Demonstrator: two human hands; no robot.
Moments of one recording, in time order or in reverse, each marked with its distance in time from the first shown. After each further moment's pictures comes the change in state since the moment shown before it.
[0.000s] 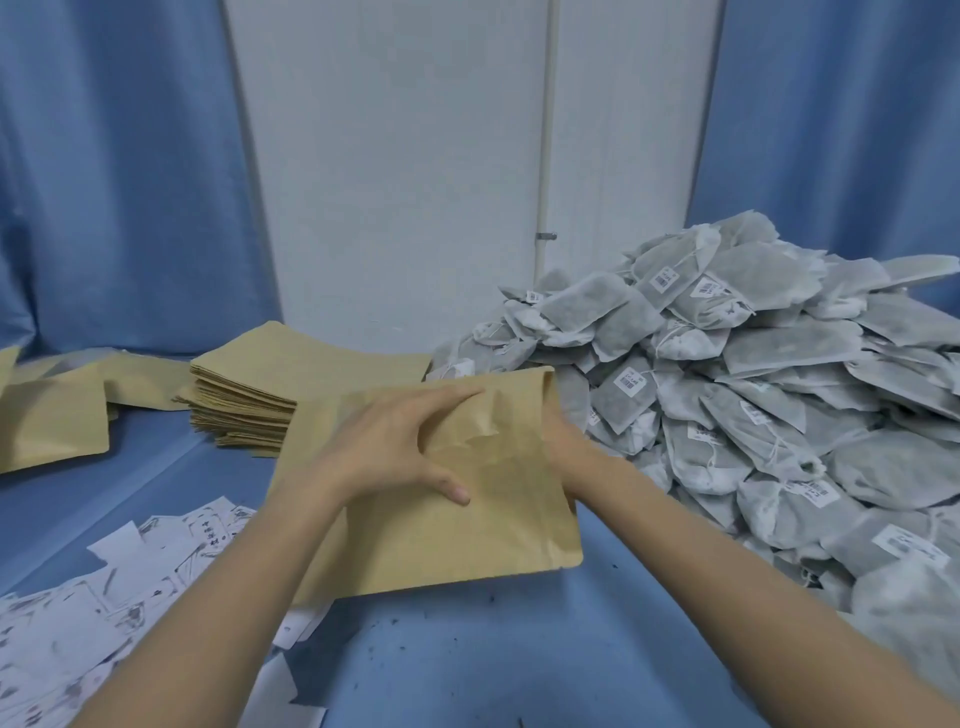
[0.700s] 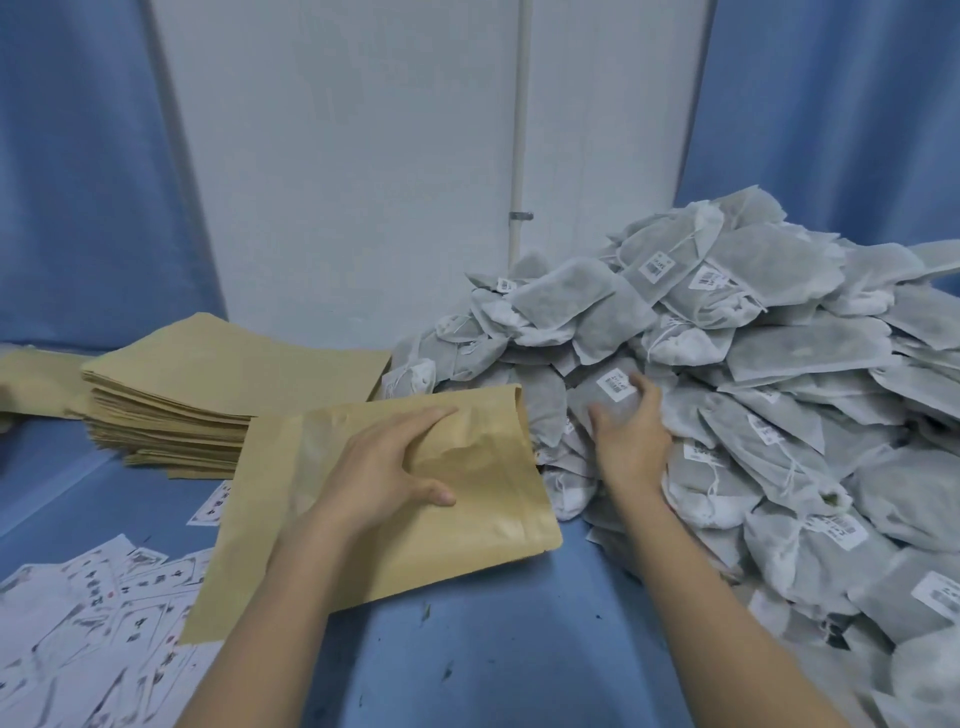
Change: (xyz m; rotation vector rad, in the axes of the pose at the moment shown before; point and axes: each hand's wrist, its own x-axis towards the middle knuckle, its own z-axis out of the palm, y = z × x) left_hand 0.060 -0.041 0.080 -0.306 0.121 -0.188; right_hand 0.046 0.128 -0.002 0.300 0.683 0.410
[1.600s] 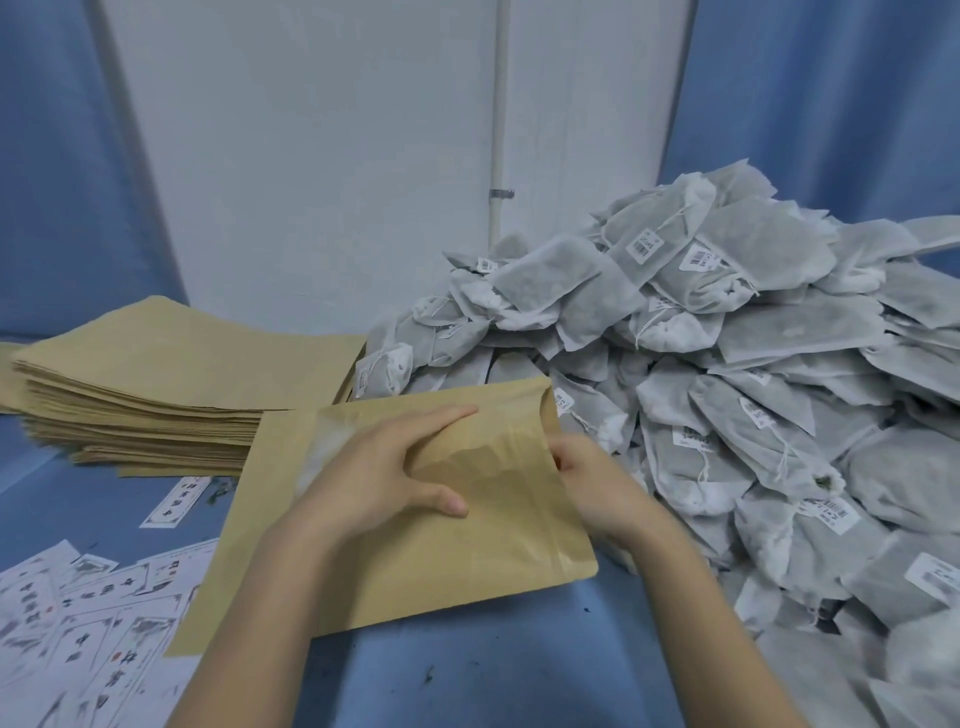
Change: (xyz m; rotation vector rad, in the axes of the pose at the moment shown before) left_hand -0.005 0.025 0.004 -0.094 -0.146 0.120; right_hand -0.049 -0.035 -0.038 0.074 -0.950 -0.103
